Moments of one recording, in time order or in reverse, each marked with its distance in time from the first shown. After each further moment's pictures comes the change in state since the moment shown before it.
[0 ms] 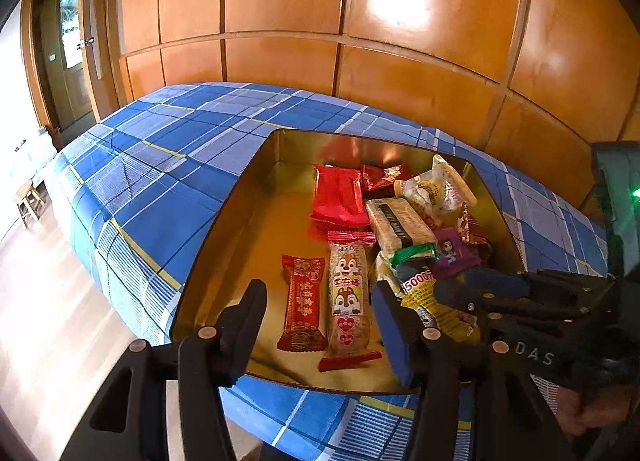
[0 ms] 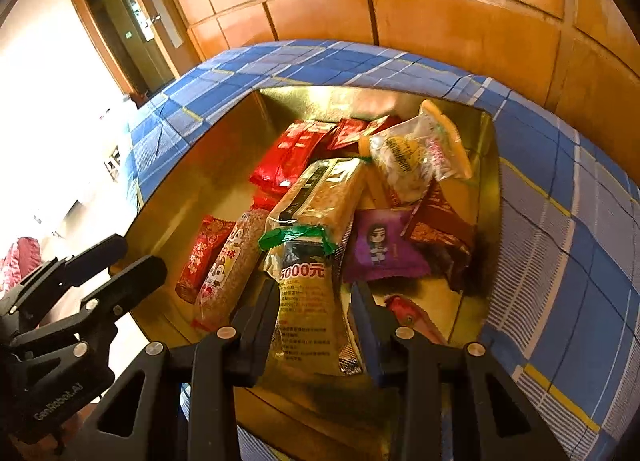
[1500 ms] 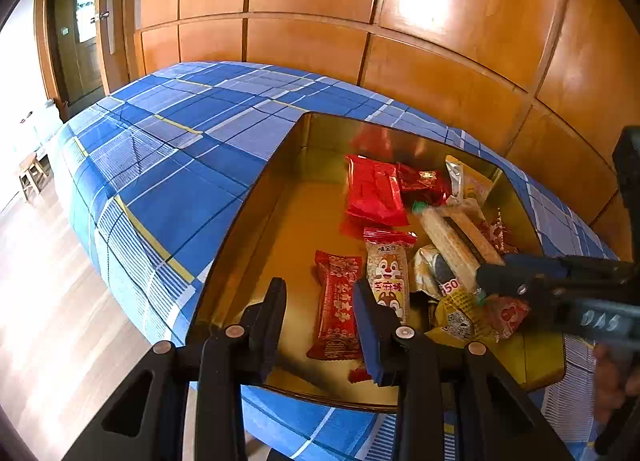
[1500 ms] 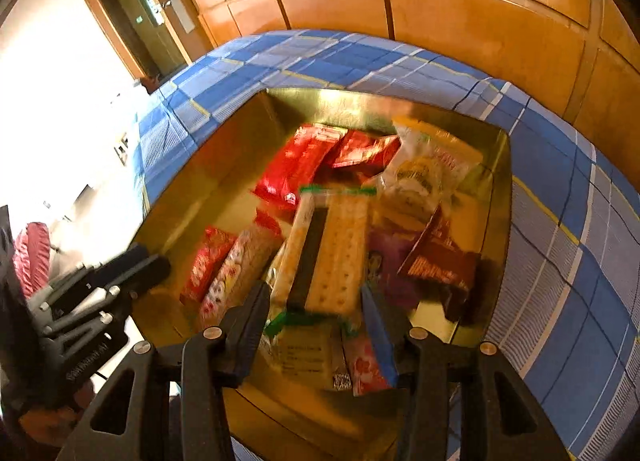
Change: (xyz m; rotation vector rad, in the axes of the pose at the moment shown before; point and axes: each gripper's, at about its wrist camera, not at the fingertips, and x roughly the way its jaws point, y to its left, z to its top) left arm 0.025 0.029 0.002 -0.076 0.040 0.007; right arm 0.008 -0.006 0.026 -0.040 0.076 0.032
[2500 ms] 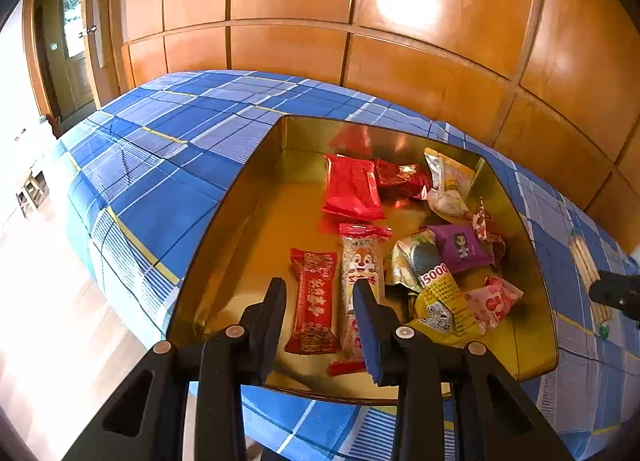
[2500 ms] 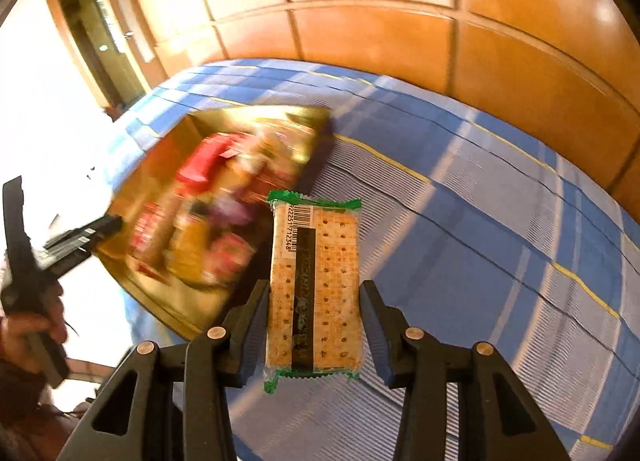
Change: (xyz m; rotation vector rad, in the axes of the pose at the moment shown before) left arm -0.006 -0.017 -0.004 0.046 -0.012 -0.007; right arm -0.105 -0.084 -0.072 0.080 -0.088 -0.106
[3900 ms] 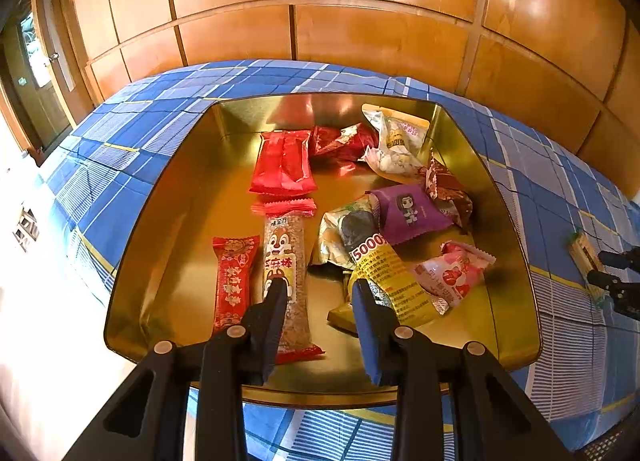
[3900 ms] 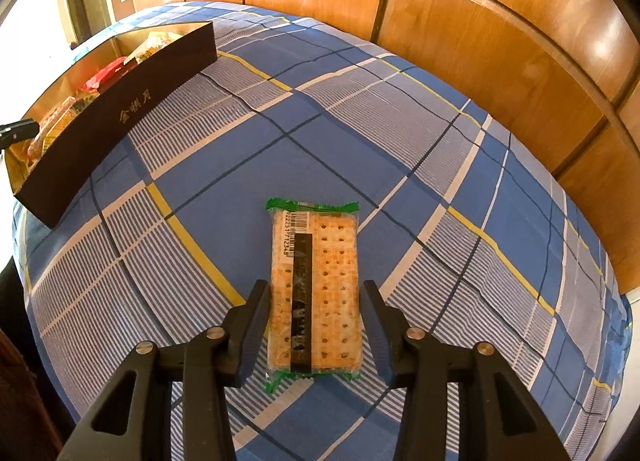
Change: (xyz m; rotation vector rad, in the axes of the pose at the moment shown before) left arm 0.017 -0.066 -0.003 0.162 0.098 0.007; right arm 0.015 -0.126 -0.068 -0.145 0.119 -0.248
